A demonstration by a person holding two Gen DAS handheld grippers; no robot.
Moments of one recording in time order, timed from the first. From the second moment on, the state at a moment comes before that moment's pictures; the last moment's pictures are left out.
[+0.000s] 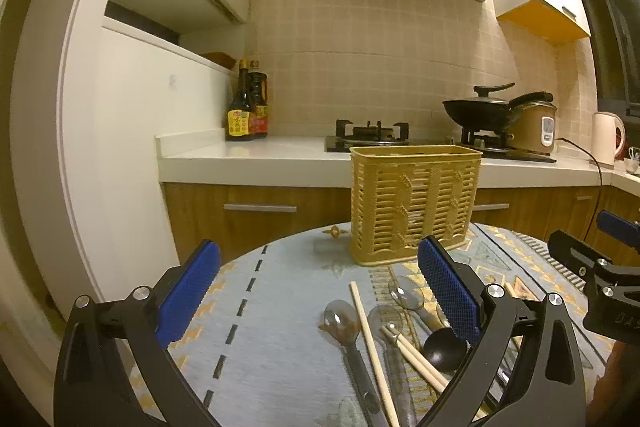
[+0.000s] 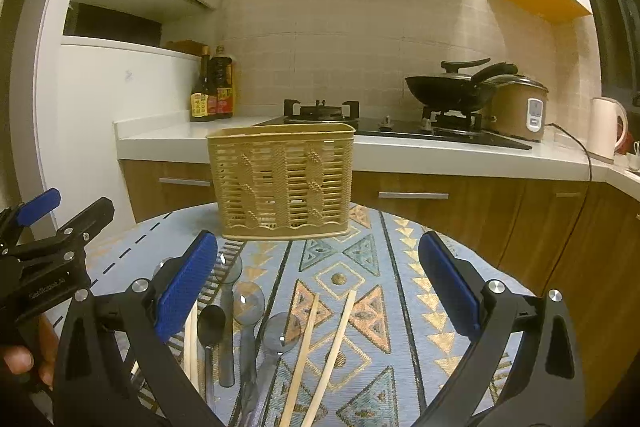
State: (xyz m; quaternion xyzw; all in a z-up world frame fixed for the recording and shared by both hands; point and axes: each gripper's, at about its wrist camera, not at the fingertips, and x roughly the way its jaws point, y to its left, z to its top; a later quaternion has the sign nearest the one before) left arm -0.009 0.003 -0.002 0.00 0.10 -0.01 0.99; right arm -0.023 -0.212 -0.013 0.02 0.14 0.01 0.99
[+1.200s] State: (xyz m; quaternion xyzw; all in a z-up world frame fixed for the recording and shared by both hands) left arm -0.006 0.000 -0.008 0.00 0.12 -0.02 0.99; right arm -0.024 -0.212 -0.014 0.01 0.14 0.03 0.99
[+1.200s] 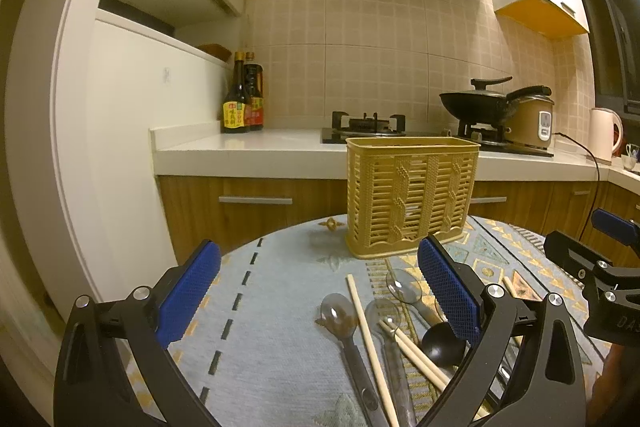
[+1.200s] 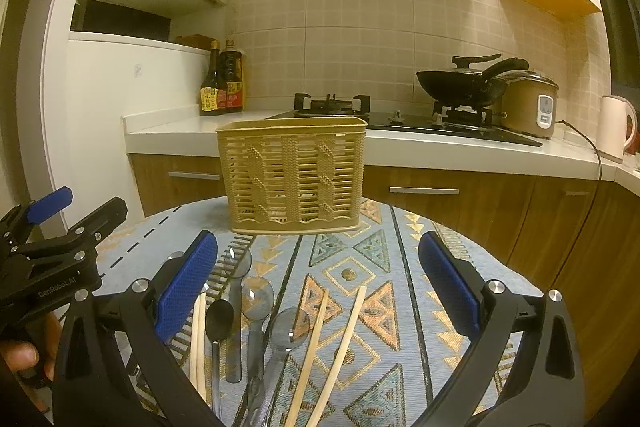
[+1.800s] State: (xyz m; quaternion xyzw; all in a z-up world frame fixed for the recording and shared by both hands) left arm -0.005 0.001 -0.008 0.00 0.12 -0.02 0.99; right arm -0.024 -0.212 -0.012 0.01 0.14 0.03 0.99
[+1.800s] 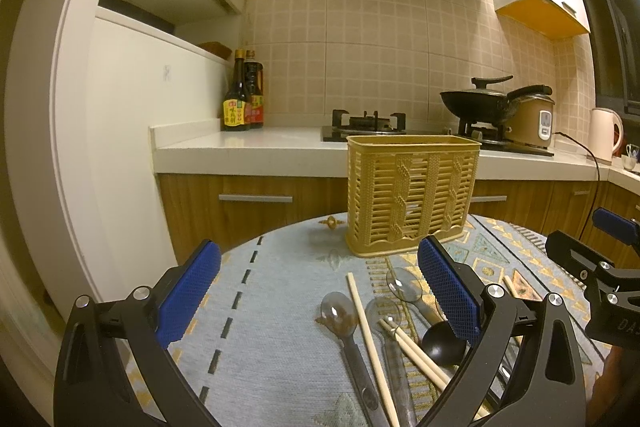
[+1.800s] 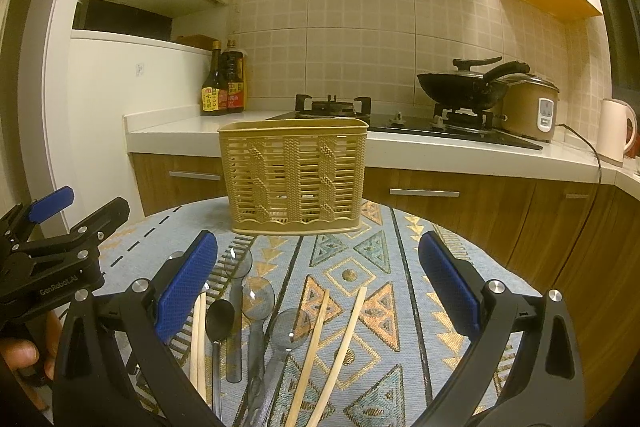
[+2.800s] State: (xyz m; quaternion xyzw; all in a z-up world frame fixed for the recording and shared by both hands) left arm 0.002 0.012 -0.008 -0.03 0.13 -0.01 0.99; right arm -0.014 -0.223 -0.017 0.05 0.18 0.03 0.98
